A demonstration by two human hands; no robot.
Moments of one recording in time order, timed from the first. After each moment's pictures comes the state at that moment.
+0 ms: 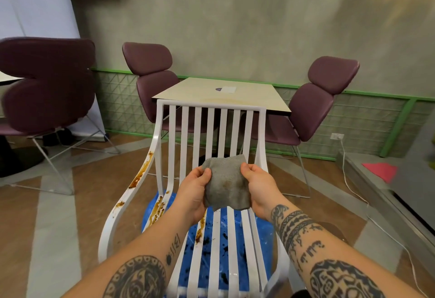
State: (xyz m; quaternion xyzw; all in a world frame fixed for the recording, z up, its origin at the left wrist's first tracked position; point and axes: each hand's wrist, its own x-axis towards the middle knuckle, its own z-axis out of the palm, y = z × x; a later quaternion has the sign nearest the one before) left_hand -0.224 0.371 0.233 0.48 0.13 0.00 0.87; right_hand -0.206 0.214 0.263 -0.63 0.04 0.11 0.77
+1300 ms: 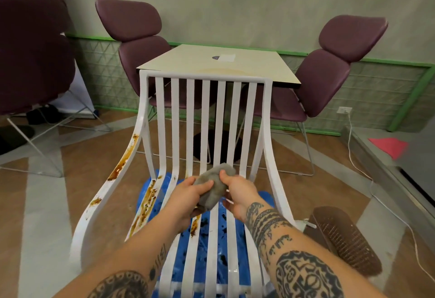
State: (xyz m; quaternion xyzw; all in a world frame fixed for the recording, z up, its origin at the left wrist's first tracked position) left_hand -0.180 0.385 0.168 0.62 0.18 -0.08 0.76; right_hand -0.138 0.250 0.174 -0.60 0.17 0.21 0.75
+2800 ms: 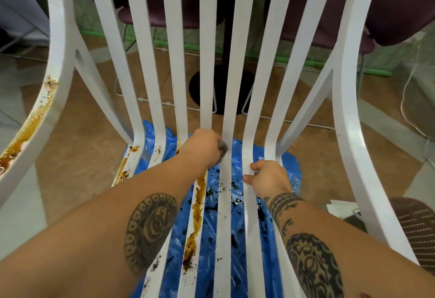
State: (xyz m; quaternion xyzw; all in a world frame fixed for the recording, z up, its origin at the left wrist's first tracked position) left_hand 0.103 0.411 -0.009 0.98 0.02 -0.16 0.14; right_hand 0.063 0.230 -0.040 -0.92 0.11 0.17 0.33
